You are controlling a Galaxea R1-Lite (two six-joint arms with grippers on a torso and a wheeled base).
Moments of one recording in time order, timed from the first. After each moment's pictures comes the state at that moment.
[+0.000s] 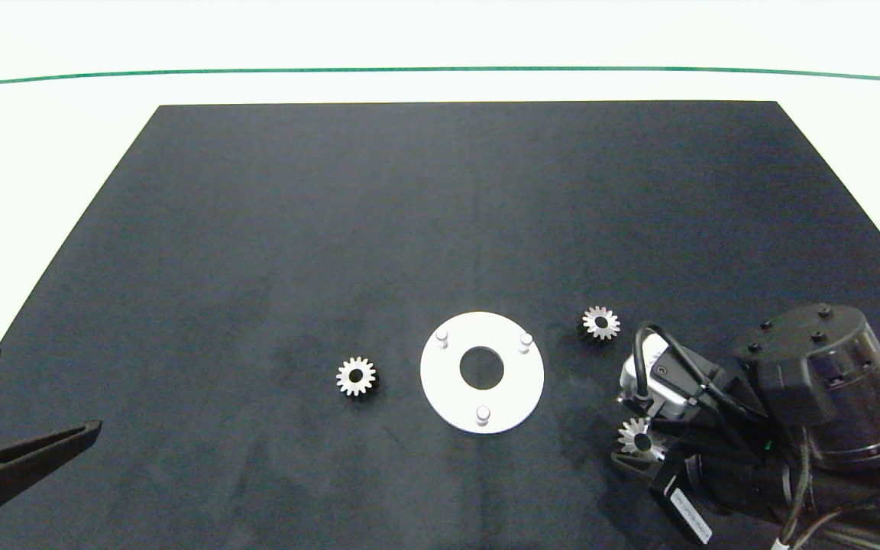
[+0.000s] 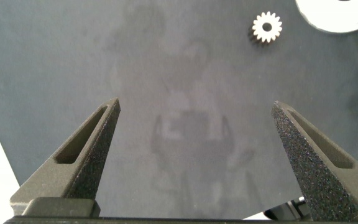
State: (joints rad) left arm -0.27 0.87 -0.93 0.49 0.01 0.23; right arm 0.74 1.48 -0.77 0.06 -0.25 -0.18
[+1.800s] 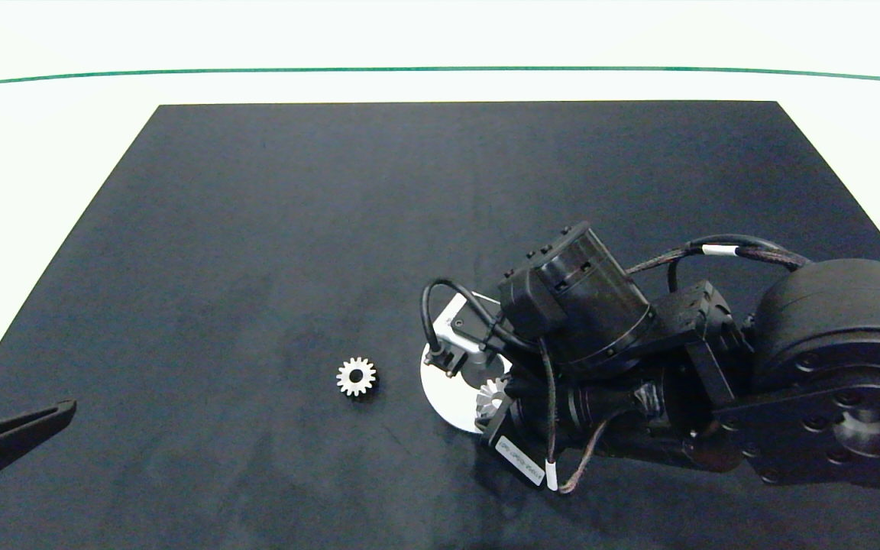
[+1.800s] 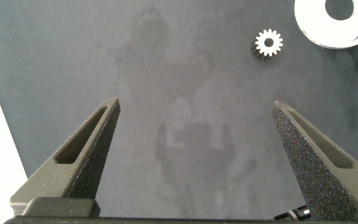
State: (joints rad) left arm -0.27 0.85 -0.96 0.49 0.02 0.23; right arm 0.93 1.83 -1.35 0.35 -0.28 -0.23
